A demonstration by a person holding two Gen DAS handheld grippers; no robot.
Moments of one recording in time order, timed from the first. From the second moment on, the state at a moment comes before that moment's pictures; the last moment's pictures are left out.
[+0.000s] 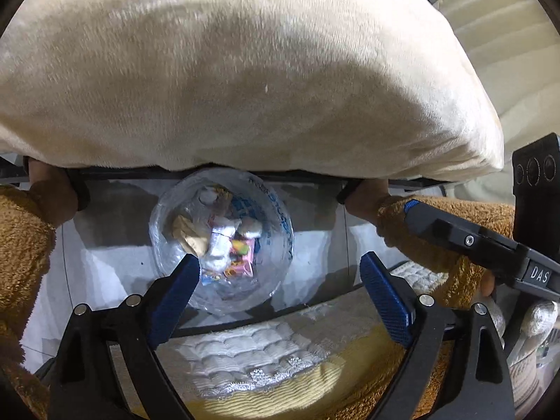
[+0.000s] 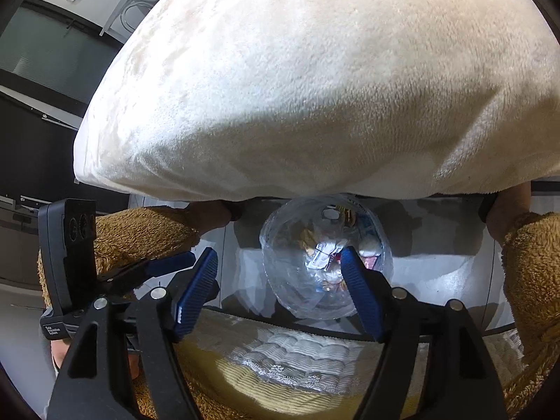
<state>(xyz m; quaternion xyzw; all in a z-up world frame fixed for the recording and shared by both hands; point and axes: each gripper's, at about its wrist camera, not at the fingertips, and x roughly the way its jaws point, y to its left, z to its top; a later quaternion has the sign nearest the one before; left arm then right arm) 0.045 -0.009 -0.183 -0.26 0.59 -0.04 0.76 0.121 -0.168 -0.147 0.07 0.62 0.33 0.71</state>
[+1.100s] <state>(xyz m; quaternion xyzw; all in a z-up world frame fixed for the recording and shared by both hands) 0.019 -0.011 -0.046 -0.09 0.30 0.00 0.95 0.091 -0.198 -0.040 -0.02 0.32 0.30 0.90</state>
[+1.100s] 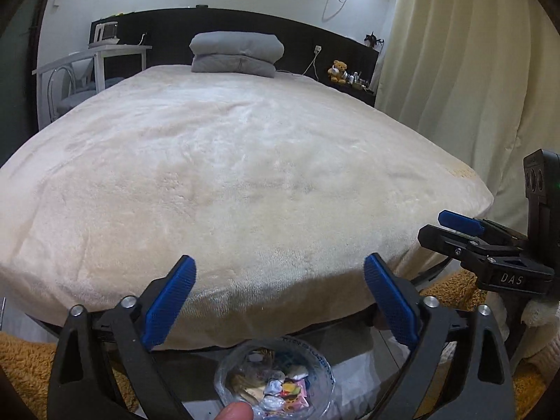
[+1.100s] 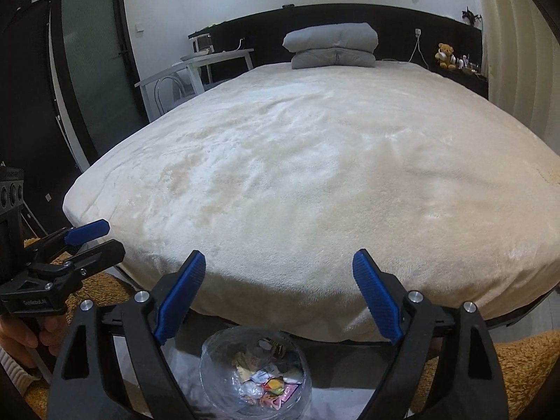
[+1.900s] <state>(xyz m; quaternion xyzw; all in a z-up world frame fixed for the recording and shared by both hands) 0.006 -0.021 -0.031 -0.05 0.24 0.00 0.97 0.084 -0.200 -0.032 -0.05 0.24 0.28 0.93</state>
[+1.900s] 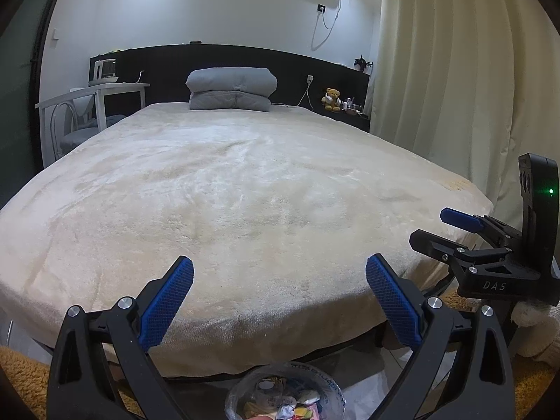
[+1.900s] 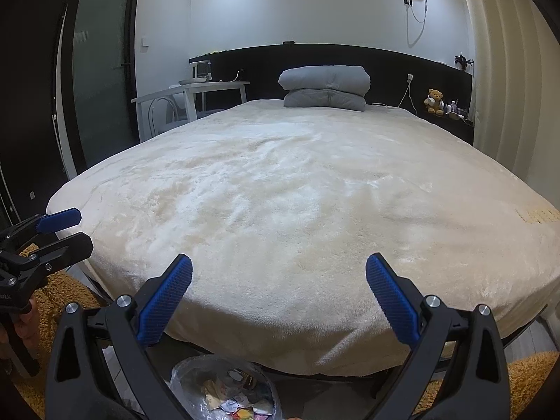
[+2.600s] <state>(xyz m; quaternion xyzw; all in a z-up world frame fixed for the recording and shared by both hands) 0.007 -0.019 -0.030 -0.05 0.24 0.01 0.97 0.085 -0.197 -0.032 -0.05 0.24 0.29 0.93</state>
